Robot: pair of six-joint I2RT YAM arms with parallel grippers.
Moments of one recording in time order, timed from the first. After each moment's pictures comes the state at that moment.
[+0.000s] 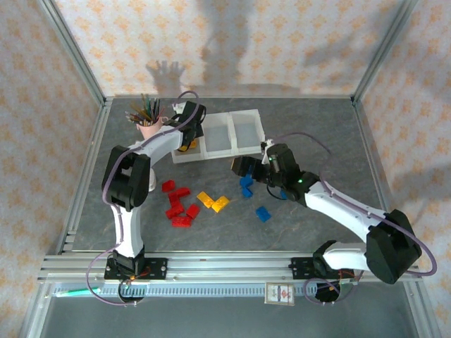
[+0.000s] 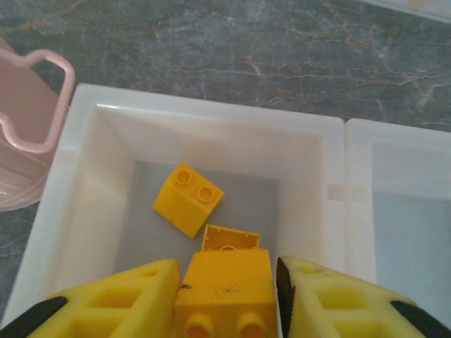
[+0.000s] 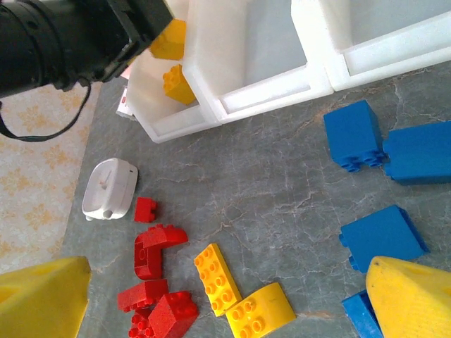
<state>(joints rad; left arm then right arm) -0.32 2.01 1.52 -0.41 -0.39 -0.56 0.62 1.25 0.78 -0.11 -0.18 0.77</state>
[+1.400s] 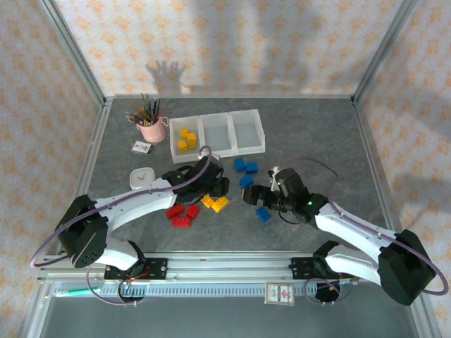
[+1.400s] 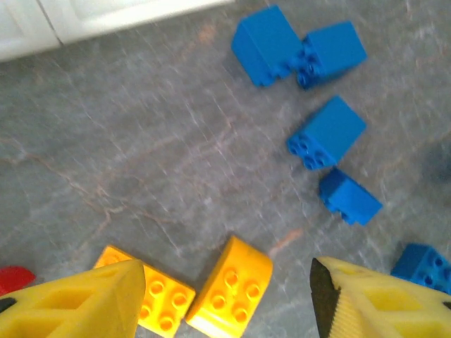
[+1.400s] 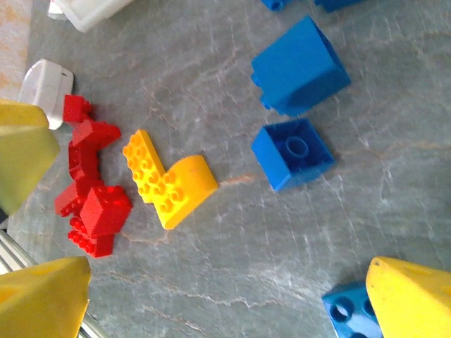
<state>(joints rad) -0.79 1.43 0.94 -0.47 -0.18 -0.60 0.63 1.05 0.48 -0.19 -0.26 0.76</state>
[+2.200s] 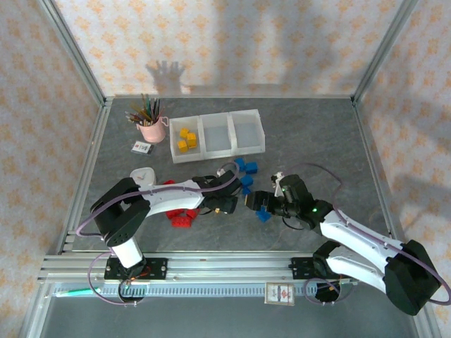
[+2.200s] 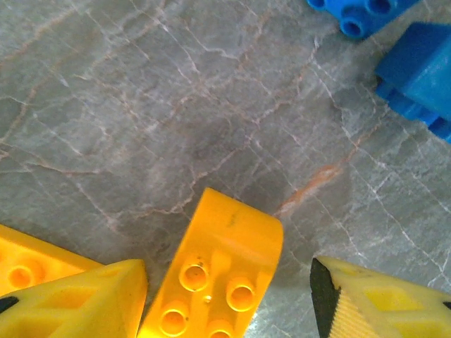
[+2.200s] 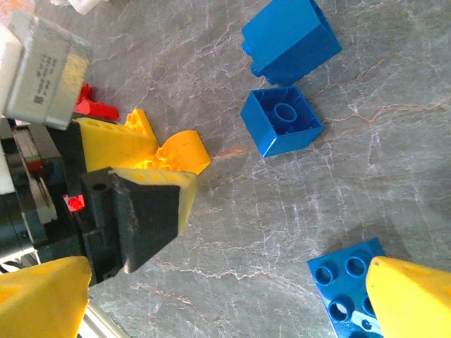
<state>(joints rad) -0.88 1.71 0.99 -0.49 -0.18 -0.57 0.63 0.96 0.42 -0.20 -0.28 0.76</state>
